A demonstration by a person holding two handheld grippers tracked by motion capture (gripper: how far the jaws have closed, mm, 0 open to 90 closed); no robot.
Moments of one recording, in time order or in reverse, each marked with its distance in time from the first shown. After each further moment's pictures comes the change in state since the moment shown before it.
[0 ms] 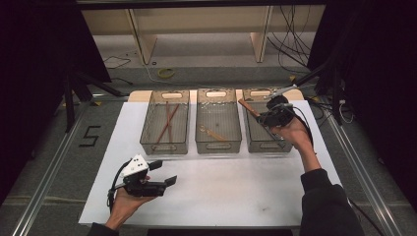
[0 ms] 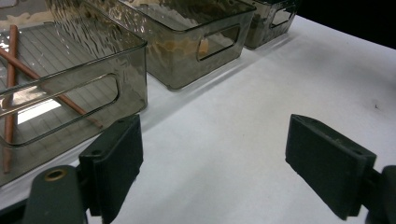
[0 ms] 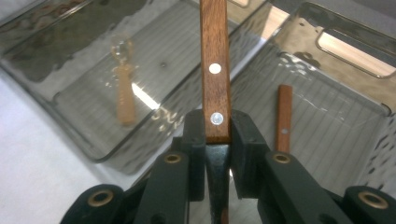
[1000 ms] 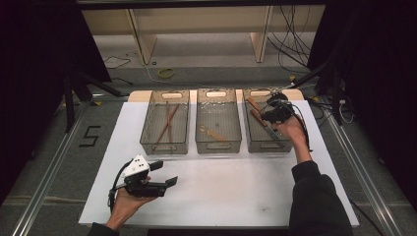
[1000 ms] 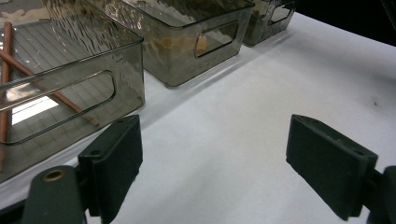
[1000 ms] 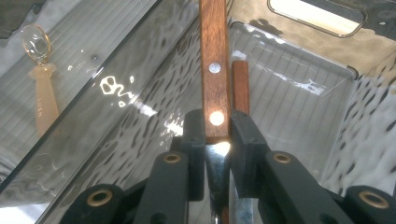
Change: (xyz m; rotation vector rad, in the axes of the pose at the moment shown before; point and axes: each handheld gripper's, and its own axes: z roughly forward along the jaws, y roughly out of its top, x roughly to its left) left arm -0.001 -0.001 0.002 0.010 -0.007 0.005; right arm -0.028 -0.002 0.033 0.083 -0.117 0.132
